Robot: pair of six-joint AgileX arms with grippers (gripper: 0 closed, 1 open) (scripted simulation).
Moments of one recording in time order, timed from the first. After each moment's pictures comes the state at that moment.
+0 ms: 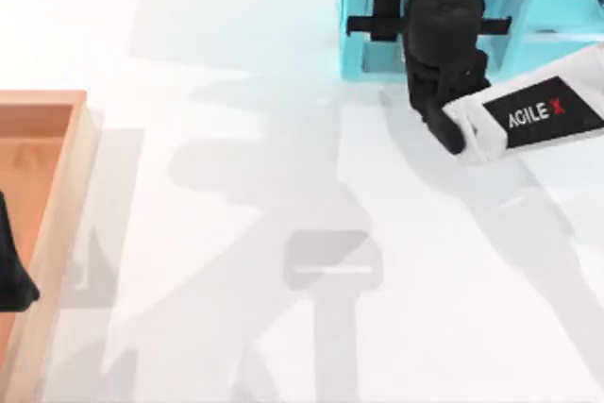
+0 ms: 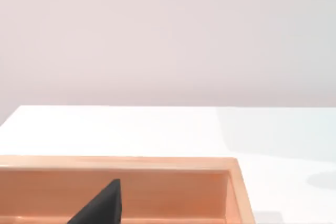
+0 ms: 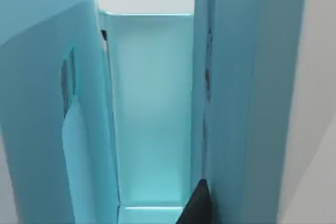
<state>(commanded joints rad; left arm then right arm) 0.00 0.00 0.00 0.00 0.00 0.00 0.43 2.41 1.45 0.85 0.49 0.06</state>
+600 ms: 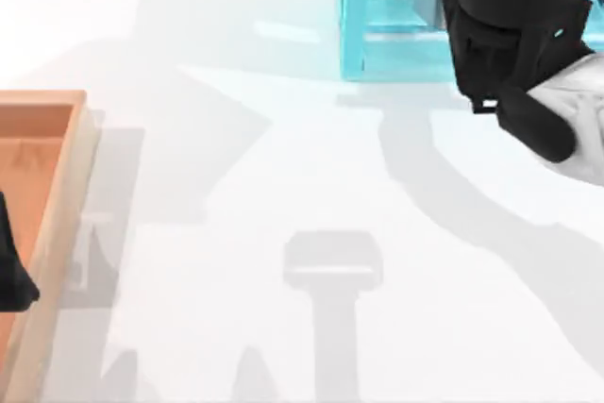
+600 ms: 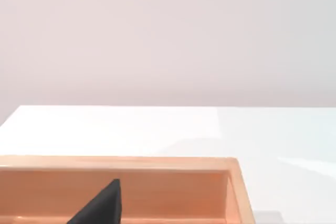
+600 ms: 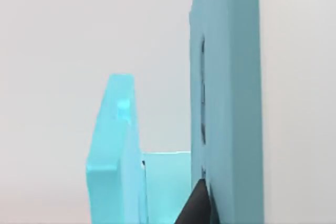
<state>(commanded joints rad) 0.00 0.00 0.00 0.00 0.00 0.00 0.62 1.68 1.09 0.50 0.67 0.09</state>
